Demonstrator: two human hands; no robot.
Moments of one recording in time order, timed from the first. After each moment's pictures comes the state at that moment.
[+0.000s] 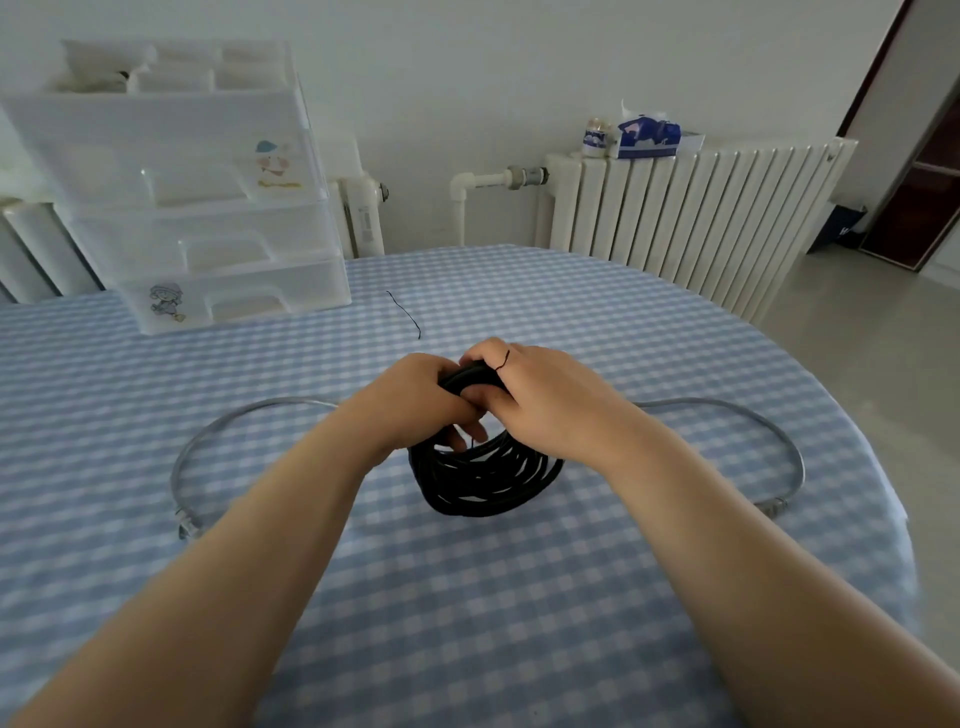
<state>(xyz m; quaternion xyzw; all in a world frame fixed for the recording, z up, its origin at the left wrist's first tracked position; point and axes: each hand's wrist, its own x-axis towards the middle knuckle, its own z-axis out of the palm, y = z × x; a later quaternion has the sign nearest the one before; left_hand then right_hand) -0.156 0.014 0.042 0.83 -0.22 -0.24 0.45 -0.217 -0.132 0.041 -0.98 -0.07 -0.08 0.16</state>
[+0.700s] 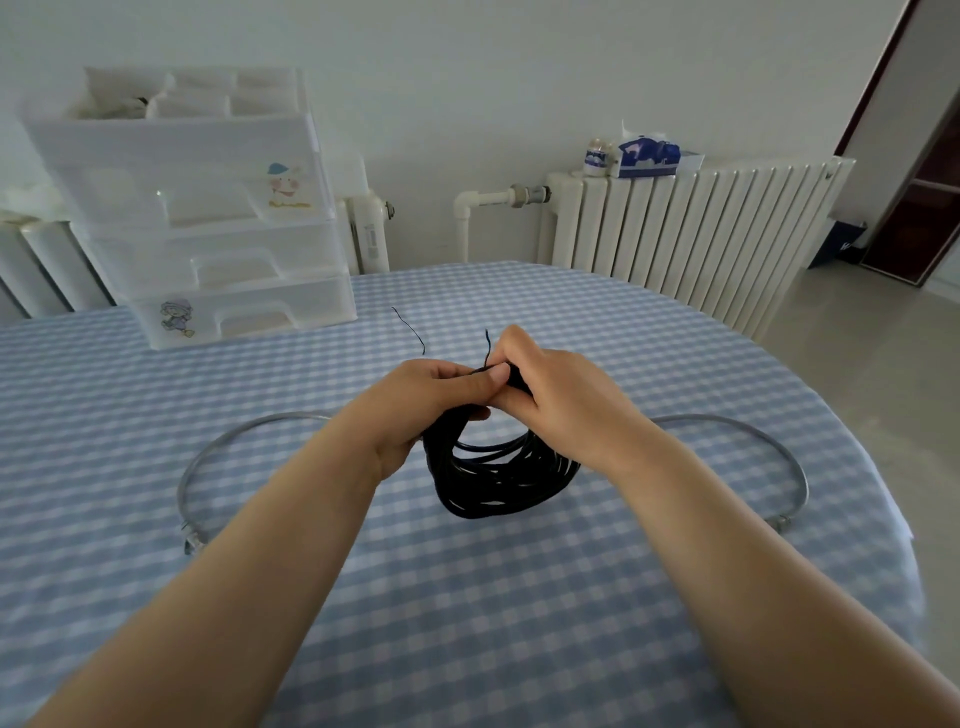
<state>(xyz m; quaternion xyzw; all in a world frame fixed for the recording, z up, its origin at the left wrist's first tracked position) -0.153 0.018 0.048 0.75 -0.22 -0.28 0.55 -0.219 -0.144 0.041 -0.95 -0.10 -0.18 0.22</state>
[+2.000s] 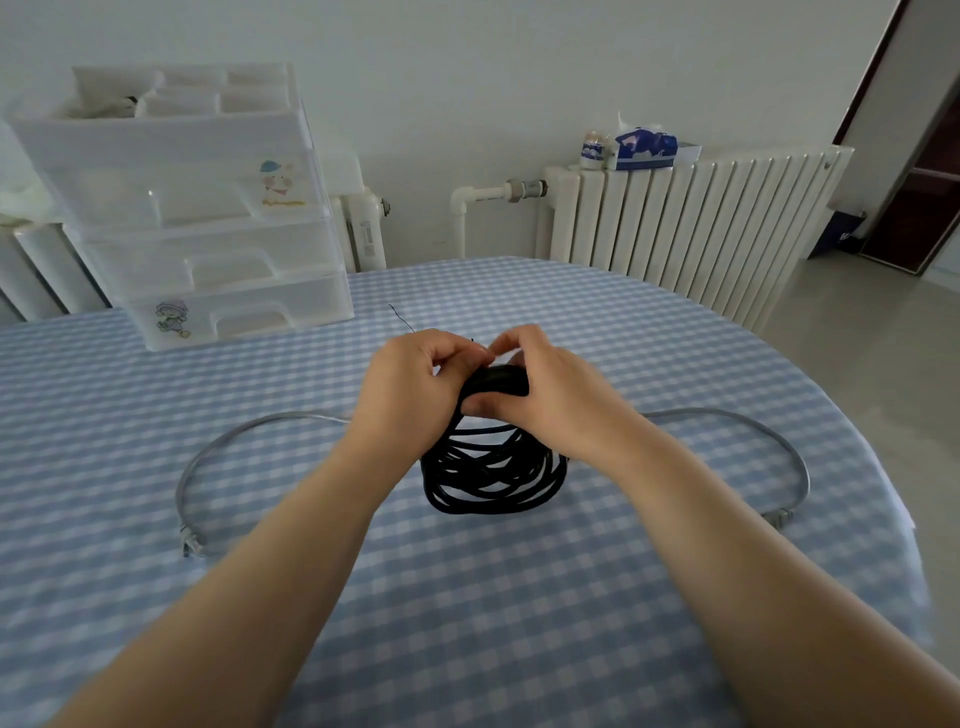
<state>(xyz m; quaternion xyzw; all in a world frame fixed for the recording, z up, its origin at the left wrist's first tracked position) -0.167 0.007 0.046 0.82 -0.25 0.06 0.52 -0.216 -0.139 0.038 -0.94 0.01 -0.11 0.32</state>
